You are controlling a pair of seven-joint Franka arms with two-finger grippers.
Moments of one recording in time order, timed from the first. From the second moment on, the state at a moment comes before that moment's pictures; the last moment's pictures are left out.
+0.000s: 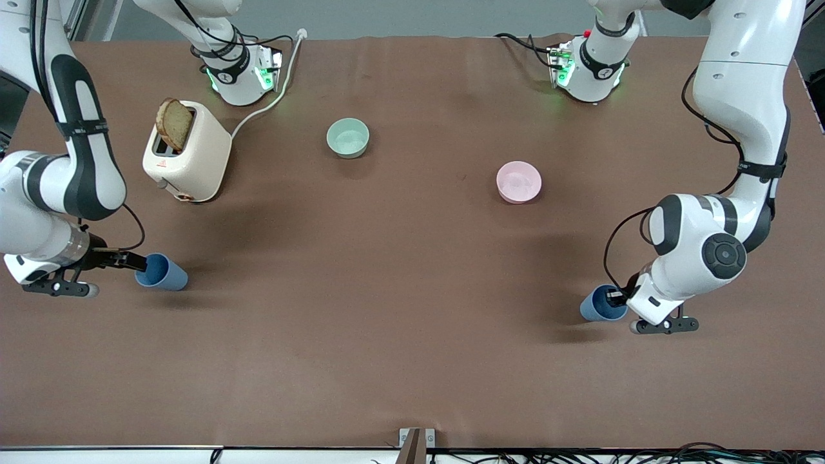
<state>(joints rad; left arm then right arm) -0.01 0.61 -0.11 -1.68 0.04 2.32 -0.16 -0.10 0.40 -0.12 -1.88 -0.02 2.25 -0.10</state>
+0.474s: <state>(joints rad) -0.29 0.54 -0.16 -1.63 0.04 2.19 -0.60 -0.10 0.49 -0.12 -1.88 0.03 2.33 -0.10</state>
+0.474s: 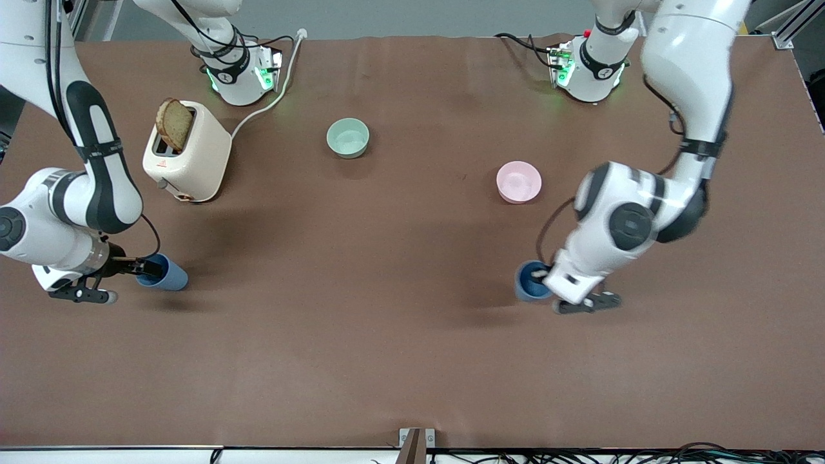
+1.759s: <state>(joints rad) -0.63 0.73 -0.16 -1.46 0.04 2.27 -1.09 0.08 0.27 -0.10 -1.65 0.04 1.85 0.12</state>
